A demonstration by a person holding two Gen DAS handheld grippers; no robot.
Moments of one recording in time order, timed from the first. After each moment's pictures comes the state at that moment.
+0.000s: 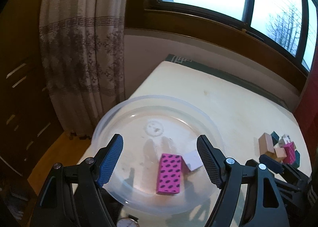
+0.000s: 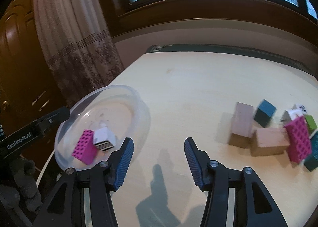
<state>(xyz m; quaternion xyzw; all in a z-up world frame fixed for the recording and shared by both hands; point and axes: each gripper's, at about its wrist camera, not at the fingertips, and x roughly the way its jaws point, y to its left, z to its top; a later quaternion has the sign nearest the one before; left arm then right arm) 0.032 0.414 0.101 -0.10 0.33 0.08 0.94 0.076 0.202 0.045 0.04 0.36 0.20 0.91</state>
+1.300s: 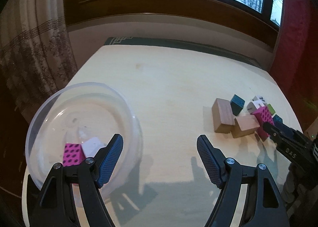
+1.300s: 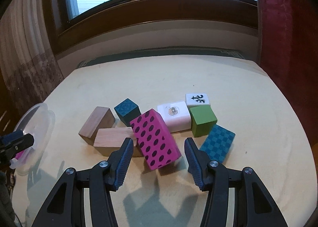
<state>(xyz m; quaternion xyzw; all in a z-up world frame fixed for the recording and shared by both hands) 0.068 0.278 0.083 -0.02 0.39 -0.04 0.92 0.089 0.037 0.027 0.04 0.35 0.05 0.93</state>
